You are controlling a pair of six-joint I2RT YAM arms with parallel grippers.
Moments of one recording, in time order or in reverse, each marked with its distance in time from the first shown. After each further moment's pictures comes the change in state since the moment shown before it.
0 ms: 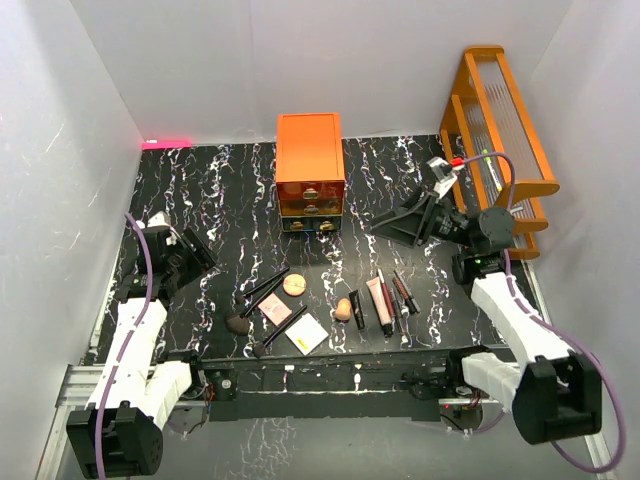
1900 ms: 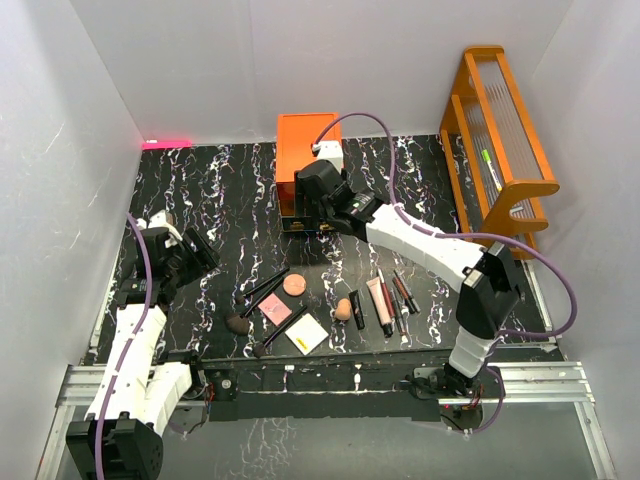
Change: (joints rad) left arm -0.007 -0.046 0.000 0.001 0.035 0.043; right arm 0.730 0.654 0.928 -1.363 1.553 -0.710
